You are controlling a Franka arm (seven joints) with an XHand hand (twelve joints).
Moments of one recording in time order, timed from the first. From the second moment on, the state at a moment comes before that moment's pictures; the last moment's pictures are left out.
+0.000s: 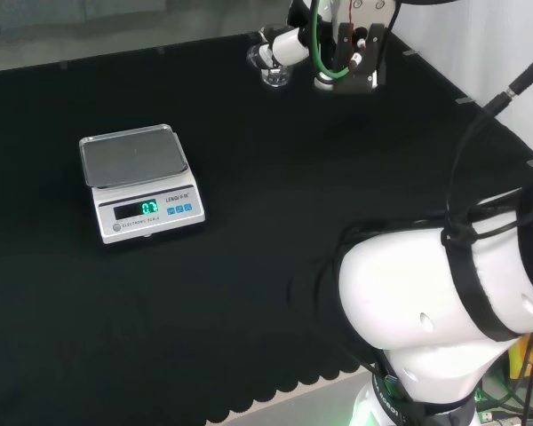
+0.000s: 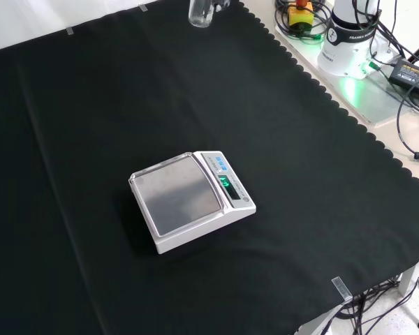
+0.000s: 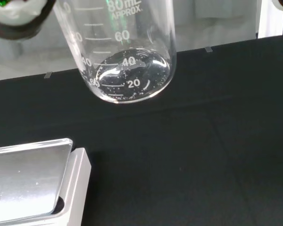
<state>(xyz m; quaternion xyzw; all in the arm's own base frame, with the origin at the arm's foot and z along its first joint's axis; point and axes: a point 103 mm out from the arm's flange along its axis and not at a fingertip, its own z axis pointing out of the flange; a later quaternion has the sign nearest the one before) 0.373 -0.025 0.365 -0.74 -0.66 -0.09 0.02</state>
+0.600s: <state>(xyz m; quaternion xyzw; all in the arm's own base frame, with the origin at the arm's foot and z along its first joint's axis) 0.371 -0.022 0.372 -0.74 -0.66 -0.09 0.02</state>
